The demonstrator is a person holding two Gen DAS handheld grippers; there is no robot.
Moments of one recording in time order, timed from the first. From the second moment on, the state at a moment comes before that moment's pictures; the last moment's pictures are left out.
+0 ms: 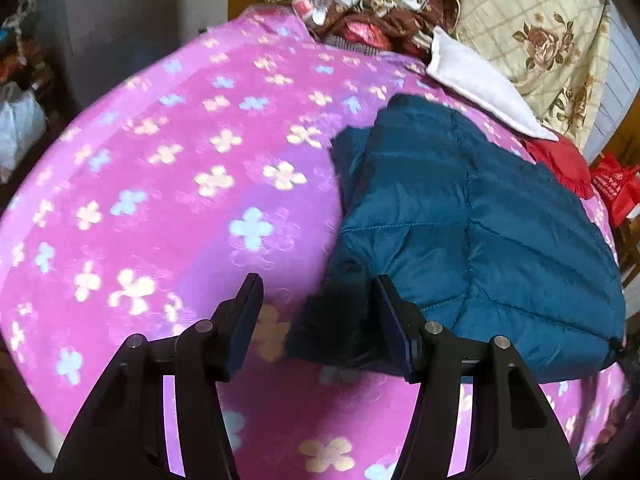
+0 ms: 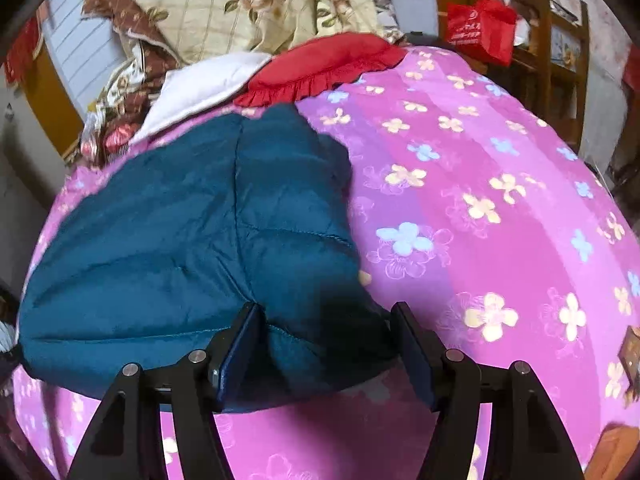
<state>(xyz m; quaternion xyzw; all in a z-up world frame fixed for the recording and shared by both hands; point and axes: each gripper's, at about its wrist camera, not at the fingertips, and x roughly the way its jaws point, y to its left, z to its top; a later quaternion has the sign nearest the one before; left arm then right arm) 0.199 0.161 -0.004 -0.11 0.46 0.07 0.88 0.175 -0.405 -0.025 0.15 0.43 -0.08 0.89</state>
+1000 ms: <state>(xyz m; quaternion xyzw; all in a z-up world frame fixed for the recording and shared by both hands) -0.015 0.030 0.076 -0.02 0.29 0.06 0.95 -0.004 -0.256 0.000 0.07 0.39 -0.02 0.92</state>
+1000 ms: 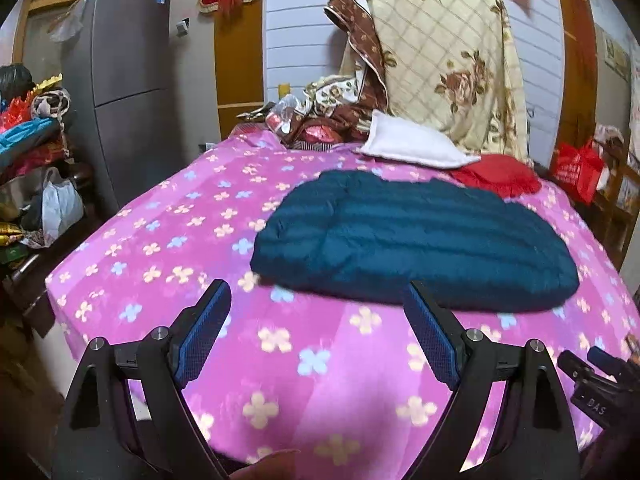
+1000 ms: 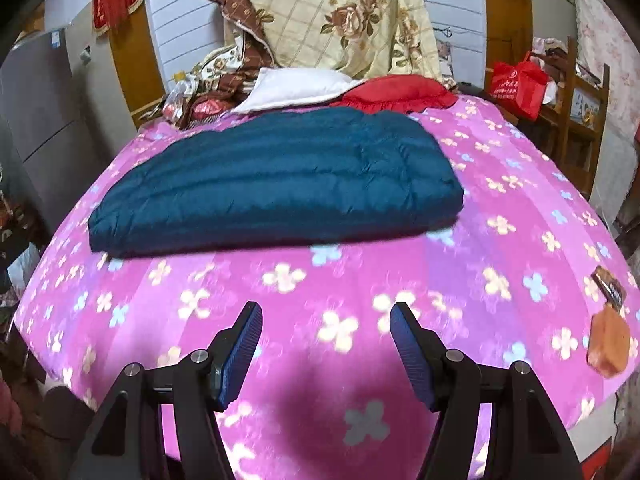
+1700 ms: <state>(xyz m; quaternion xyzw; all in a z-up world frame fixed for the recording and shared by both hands) -0.082 -0.002 0.074 0.01 0.30 0.02 0.95 -0.072 -0.243 0.026 0.04 0.35 -0.07 0.93</state>
